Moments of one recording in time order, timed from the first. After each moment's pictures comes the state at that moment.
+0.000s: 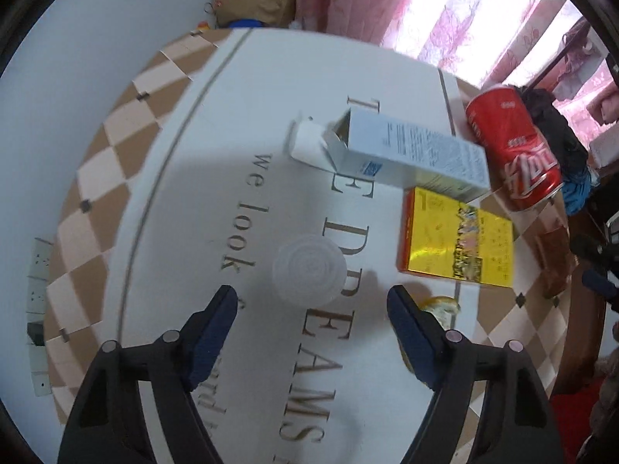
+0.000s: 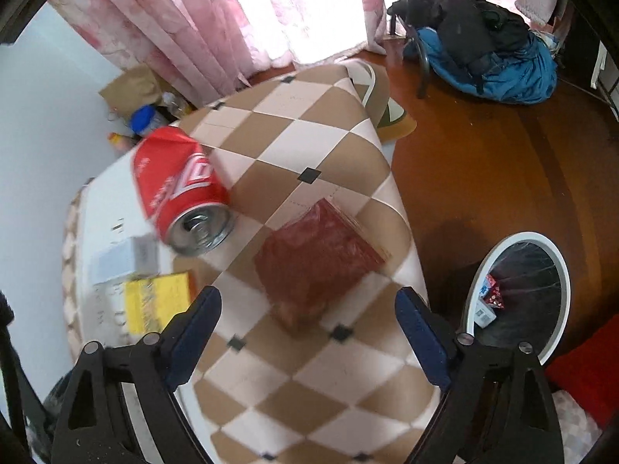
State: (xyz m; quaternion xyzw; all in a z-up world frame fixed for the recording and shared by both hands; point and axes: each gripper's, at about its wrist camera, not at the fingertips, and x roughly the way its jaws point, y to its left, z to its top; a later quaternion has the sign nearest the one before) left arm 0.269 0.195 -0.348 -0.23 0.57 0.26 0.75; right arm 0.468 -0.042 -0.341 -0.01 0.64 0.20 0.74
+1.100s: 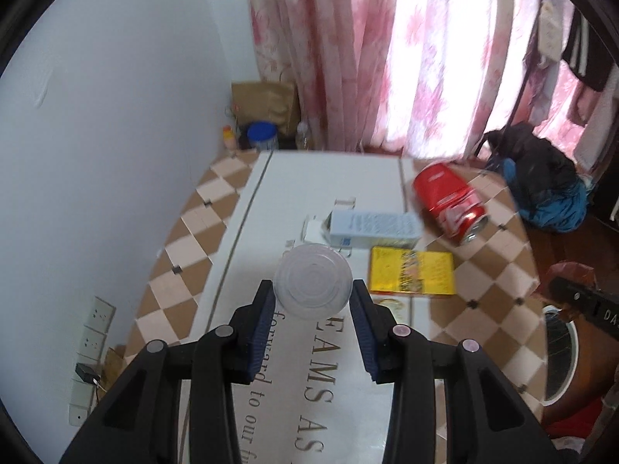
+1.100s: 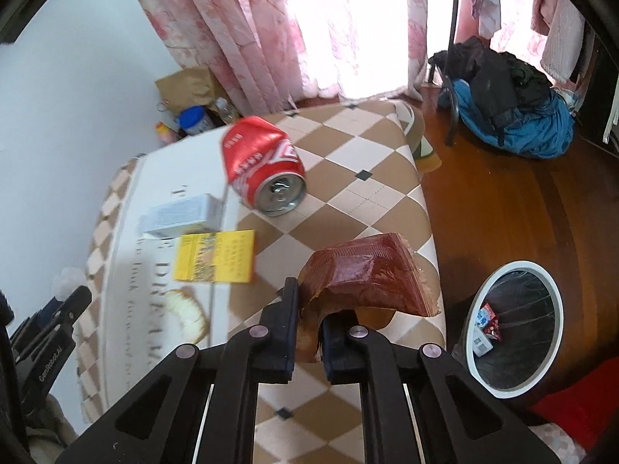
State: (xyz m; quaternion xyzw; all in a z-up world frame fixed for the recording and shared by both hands) left arm 0.228 0.123 -0.223 -0.11 0.44 0.32 0.83; right arm 0.373 -0.063 -0.262 -0.03 0.55 0.30 0.78
